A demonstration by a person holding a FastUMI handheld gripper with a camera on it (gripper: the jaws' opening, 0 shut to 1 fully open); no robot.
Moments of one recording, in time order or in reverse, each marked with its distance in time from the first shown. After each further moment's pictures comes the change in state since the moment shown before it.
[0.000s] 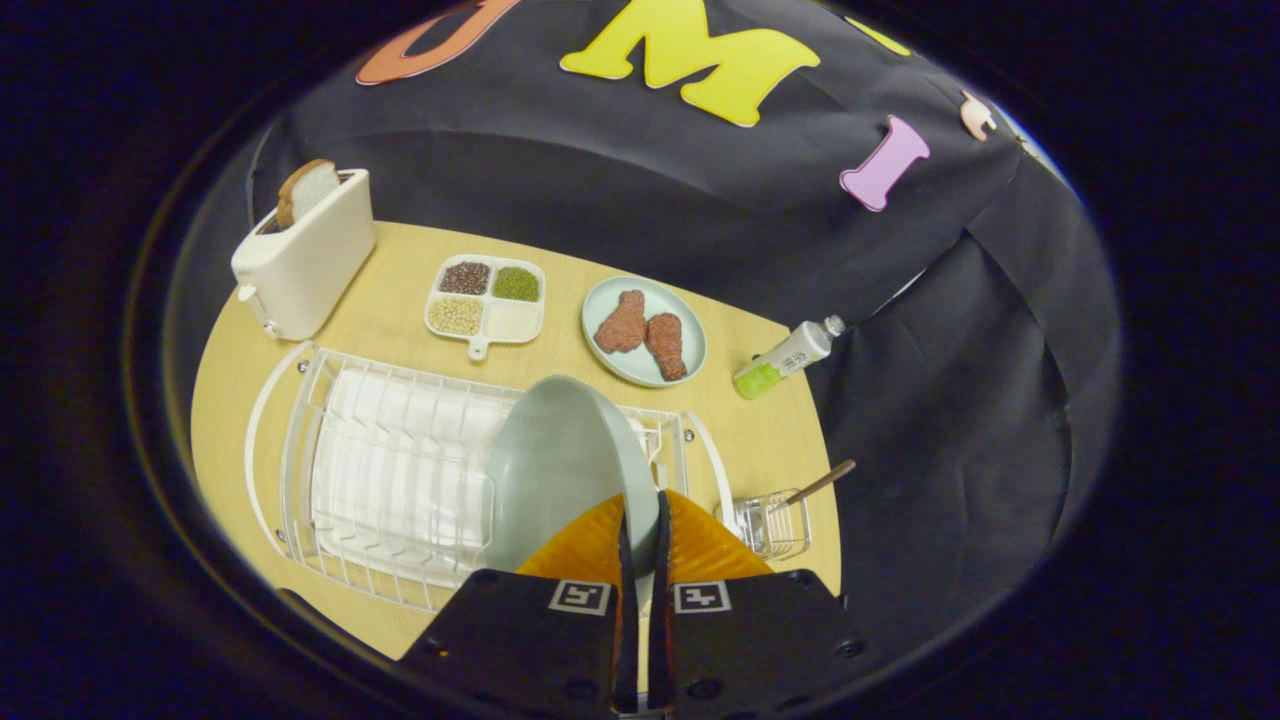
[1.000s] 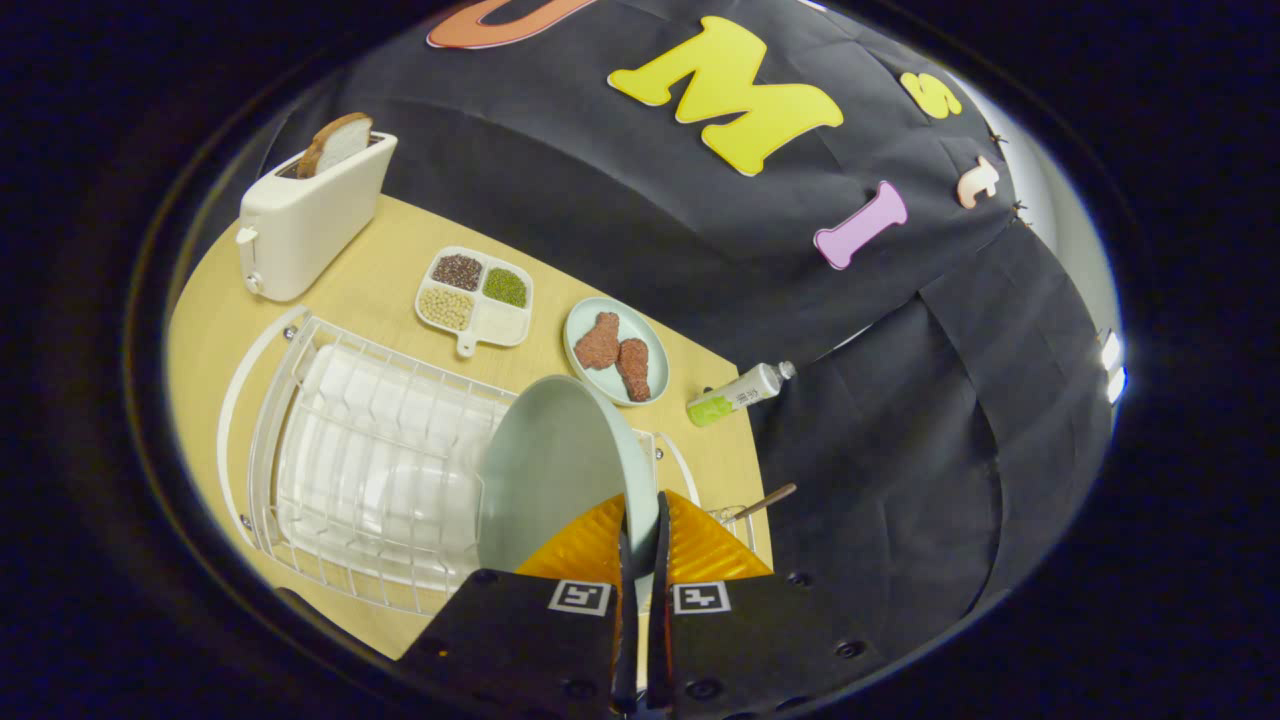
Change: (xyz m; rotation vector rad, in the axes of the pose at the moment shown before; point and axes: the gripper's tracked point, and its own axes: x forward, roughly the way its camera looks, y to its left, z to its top) arm -0.025 0.023 -0.005 -0.089 -0.082 -0.231
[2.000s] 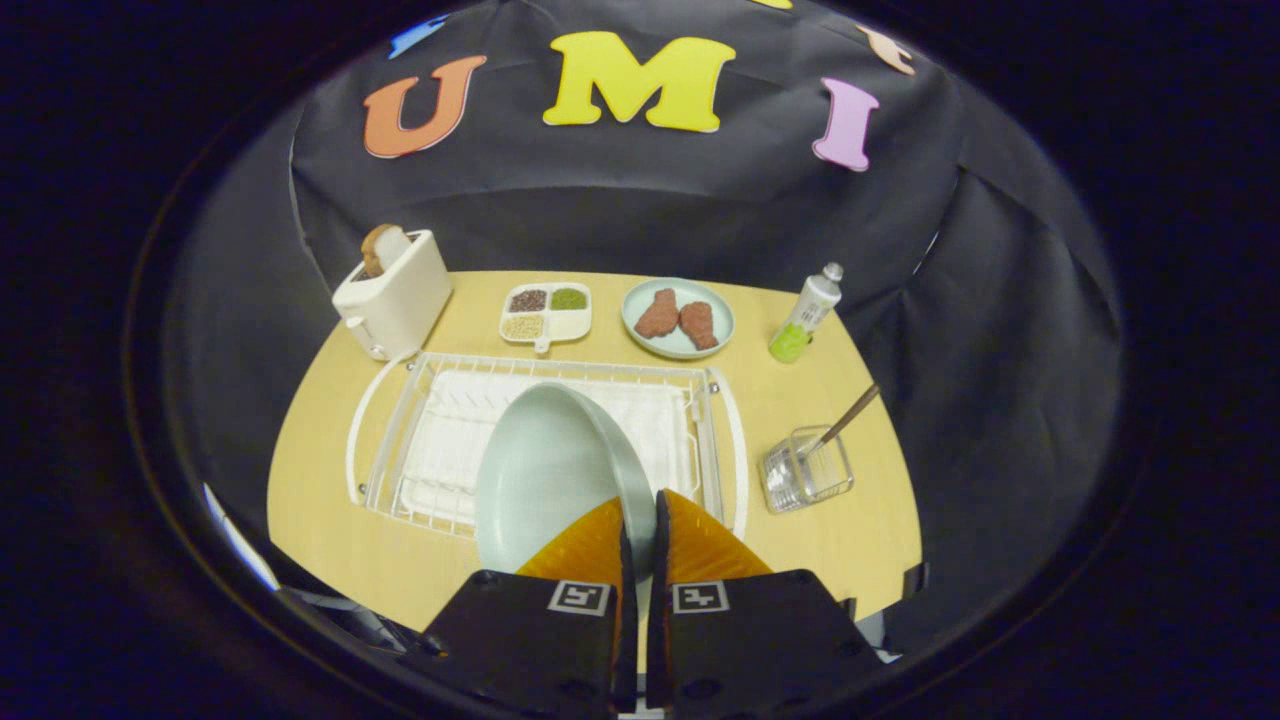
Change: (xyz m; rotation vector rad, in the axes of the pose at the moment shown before) arm -0.017 -0.054 -0.111 0.281 -0.013 0.652
